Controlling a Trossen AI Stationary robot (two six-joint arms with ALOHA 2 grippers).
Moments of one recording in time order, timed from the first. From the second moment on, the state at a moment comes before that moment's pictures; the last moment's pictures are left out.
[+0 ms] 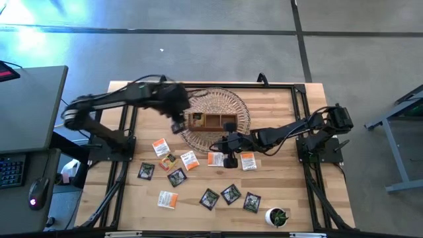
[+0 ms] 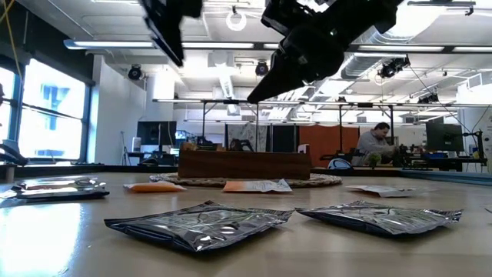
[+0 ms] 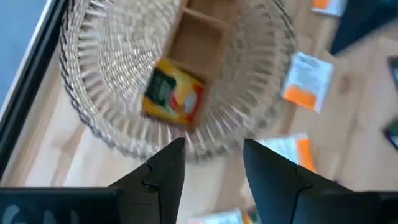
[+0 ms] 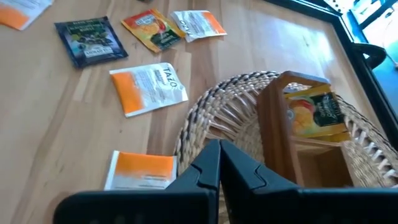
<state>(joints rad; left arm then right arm) 0.21 1.38 1.43 -1.11 -0.05 -0.09 0.13 1.66 1.00 0.02 0.27 -0.13</state>
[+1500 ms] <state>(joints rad) -0.24 1.15 0.46 -0.35 -0.06 -0.11 0.13 1.66 1.00 0.36 0.10 -0.09</state>
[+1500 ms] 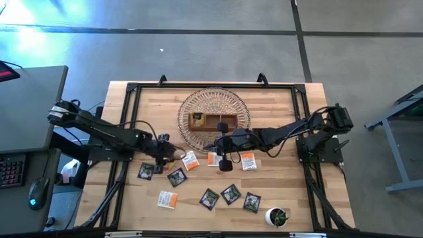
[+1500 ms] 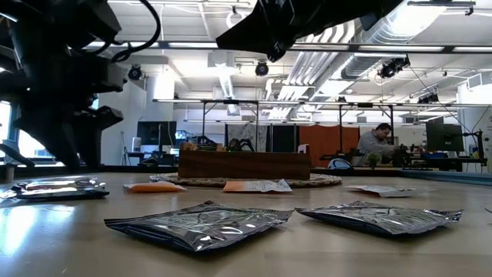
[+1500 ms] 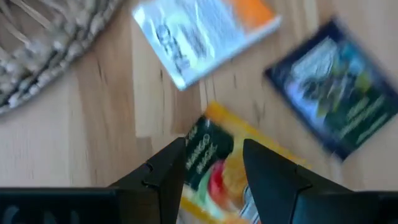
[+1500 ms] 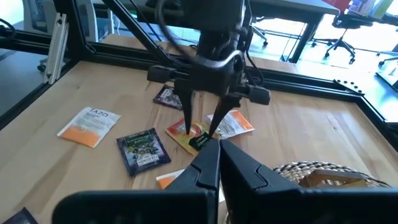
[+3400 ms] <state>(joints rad) -0.24 1.45 0.61 -0.26 -0.05 -0.21 0.17 1.90 1.04 0.60 0.01 -0.13</state>
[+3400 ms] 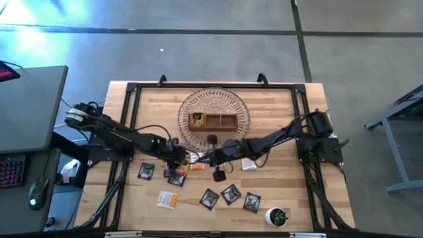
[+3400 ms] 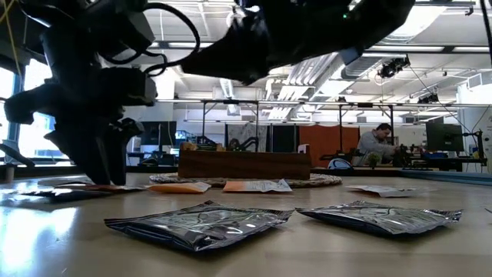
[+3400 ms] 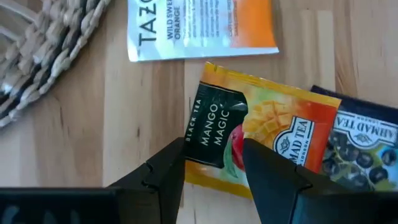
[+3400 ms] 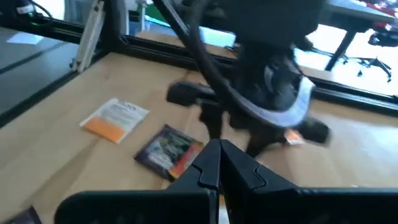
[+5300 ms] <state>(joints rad) -0.24 1.62 0.83 -0.40 0.07 -0.53 0.23 2.21 1.29 0.18 0.01 0.07</state>
